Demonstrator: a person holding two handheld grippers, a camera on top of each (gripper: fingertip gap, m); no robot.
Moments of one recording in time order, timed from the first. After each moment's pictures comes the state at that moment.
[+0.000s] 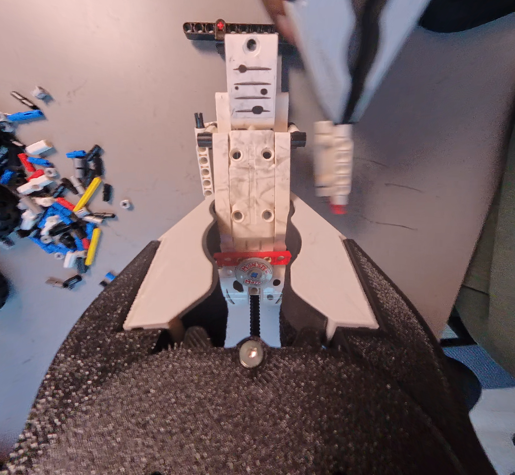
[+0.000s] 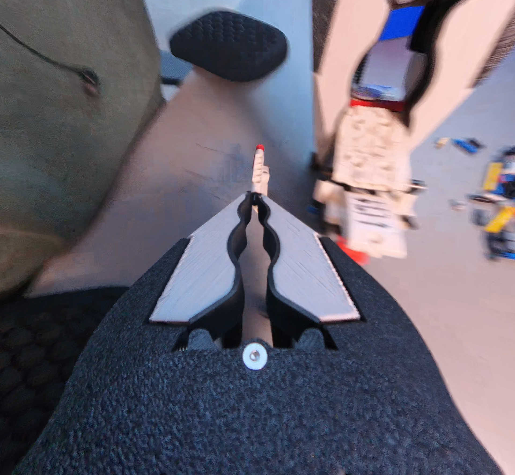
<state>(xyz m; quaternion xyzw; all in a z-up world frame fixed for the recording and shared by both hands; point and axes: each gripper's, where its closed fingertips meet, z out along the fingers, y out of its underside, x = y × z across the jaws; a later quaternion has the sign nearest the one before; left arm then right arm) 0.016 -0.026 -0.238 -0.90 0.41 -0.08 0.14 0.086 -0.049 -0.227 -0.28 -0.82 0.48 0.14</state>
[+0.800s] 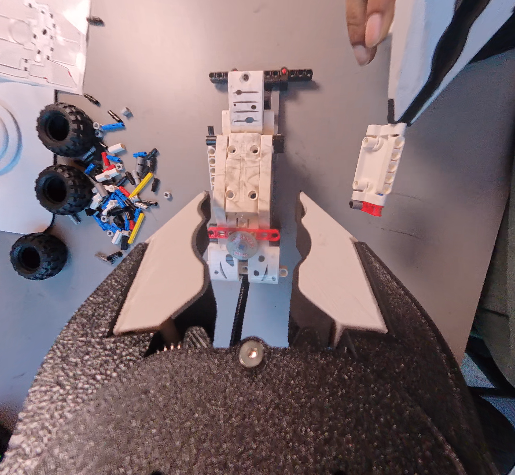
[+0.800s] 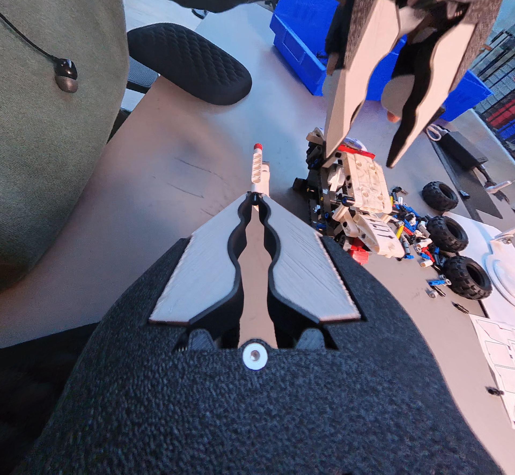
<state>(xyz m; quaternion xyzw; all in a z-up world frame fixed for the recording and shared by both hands) 0.006 -0.027 -0.200 -0.88 0.39 -0.05 0.25 0.101 -0.067 -0.206 -0.26 -0.79 0.42 0.35</state>
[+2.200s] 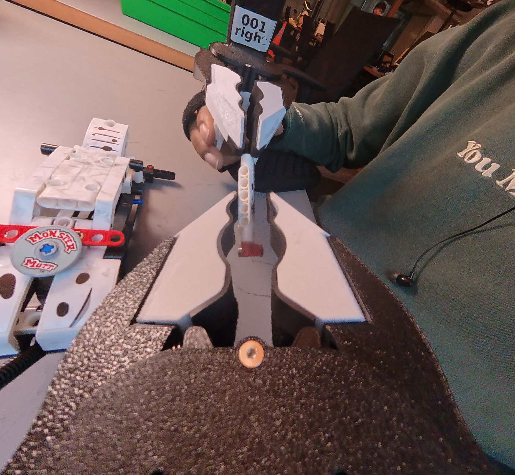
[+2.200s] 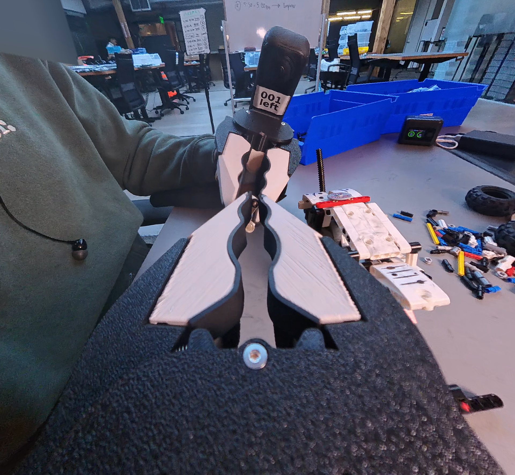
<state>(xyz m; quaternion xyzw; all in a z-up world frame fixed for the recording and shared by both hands) 0.073 -0.096 -0.184 -0.72 0.28 -0.43 0.47 0.061 -0.082 -0.158 -0.35 -0.64 0.62 0.30</state>
